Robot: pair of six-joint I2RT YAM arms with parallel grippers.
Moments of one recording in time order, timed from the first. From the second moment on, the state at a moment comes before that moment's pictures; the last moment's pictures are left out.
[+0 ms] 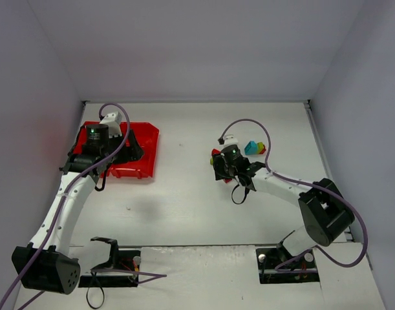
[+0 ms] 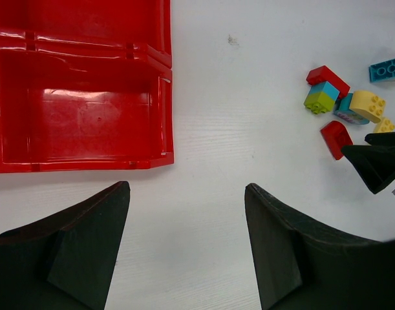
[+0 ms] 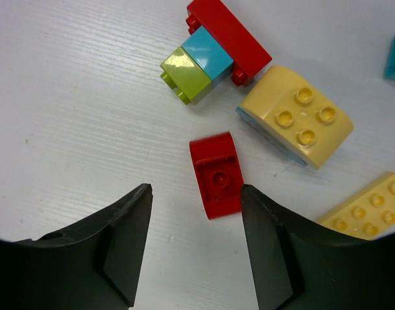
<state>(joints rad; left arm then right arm) -0.13 1.10 1.08 -0.64 0.18 -0.31 0.63 1.51 0.80 -0.09 0.20 0.31</state>
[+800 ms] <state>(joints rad) -0.13 1.11 1.08 -0.64 0.19 -0.31 0.62 1.66 0.90 -0.15 0.24 0.24</state>
